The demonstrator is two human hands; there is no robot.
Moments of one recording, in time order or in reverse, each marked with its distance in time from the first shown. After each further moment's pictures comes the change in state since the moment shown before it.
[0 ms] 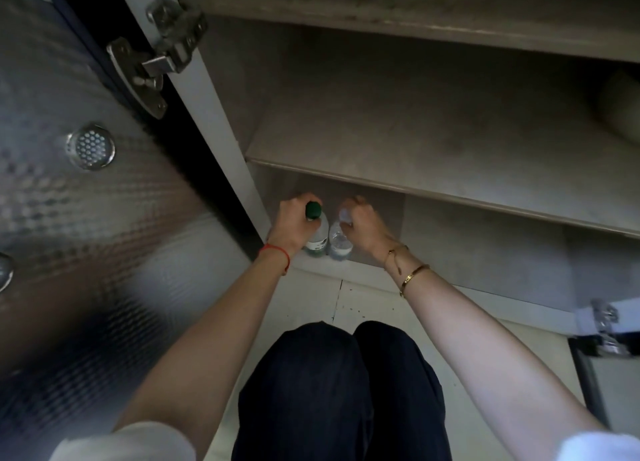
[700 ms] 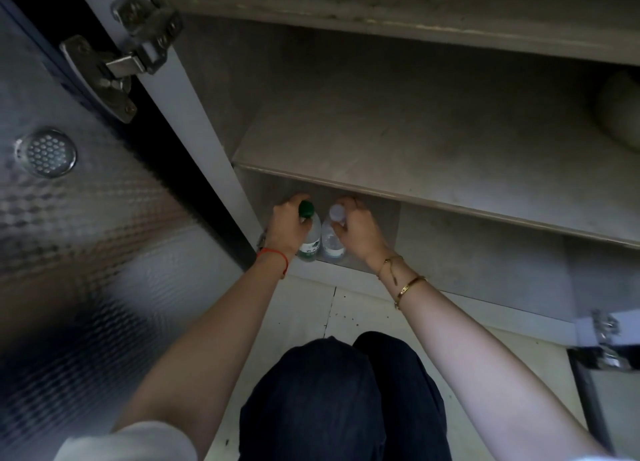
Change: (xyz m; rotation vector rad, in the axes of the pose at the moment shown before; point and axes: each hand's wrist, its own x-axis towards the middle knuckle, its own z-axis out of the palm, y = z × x) left_hand 0.015 -0.001 0.018 0.035 0.061 -0.038; right_hand 0.002 0.004 -0.003 0.171 0.096 0.092
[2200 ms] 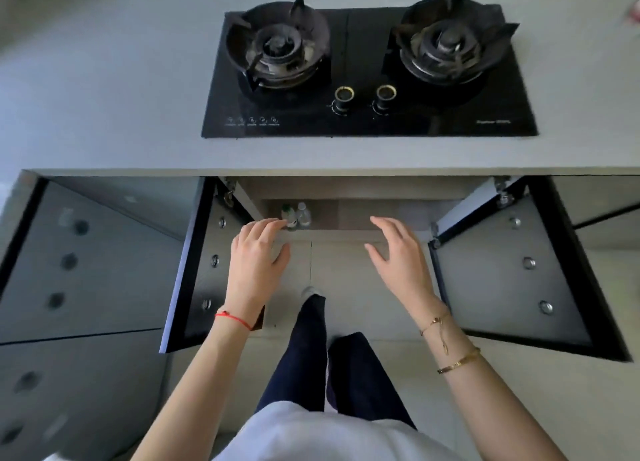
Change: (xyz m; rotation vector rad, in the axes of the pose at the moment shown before) left_hand -0.303 0.336 -0.420 0.243 -0.055 0.290; right_hand -0.386 -0.270 -0.413 -0.025 0.284 0.146
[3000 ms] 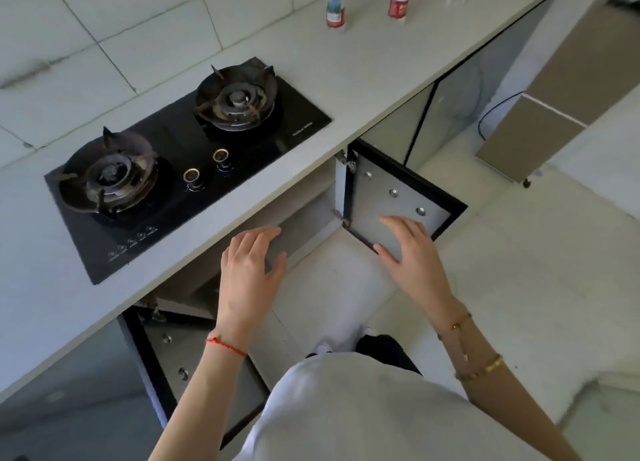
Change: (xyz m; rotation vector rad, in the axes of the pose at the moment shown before) left_hand 0.005 0.134 -0.082 -0.097 -0.235 0.620; right_hand -0.162 -0.039 -0.121 -0.099 0.519 0.470
